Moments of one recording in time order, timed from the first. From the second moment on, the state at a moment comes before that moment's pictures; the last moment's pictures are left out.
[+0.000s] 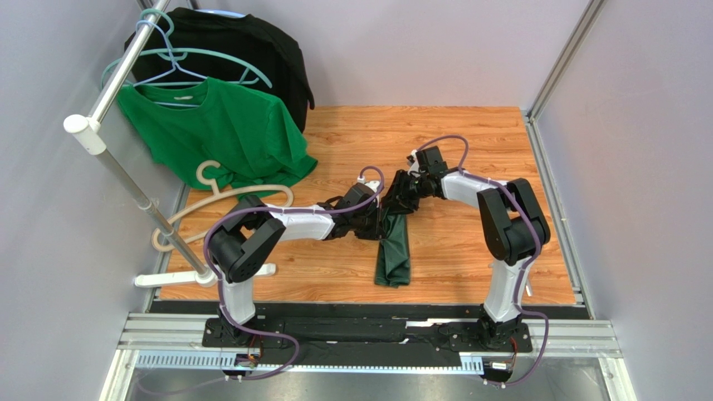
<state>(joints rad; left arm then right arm) -0.83 1.87 1.02 0.04 0.14 -0.65 0.34 1.94 1.17 -0.22 -0.60 0.73</state>
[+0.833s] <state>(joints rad) -0.83 1.87 0.98 0.13 0.17 -0.71 0.38 1.99 1.14 -0.07 -0.59 0.80</state>
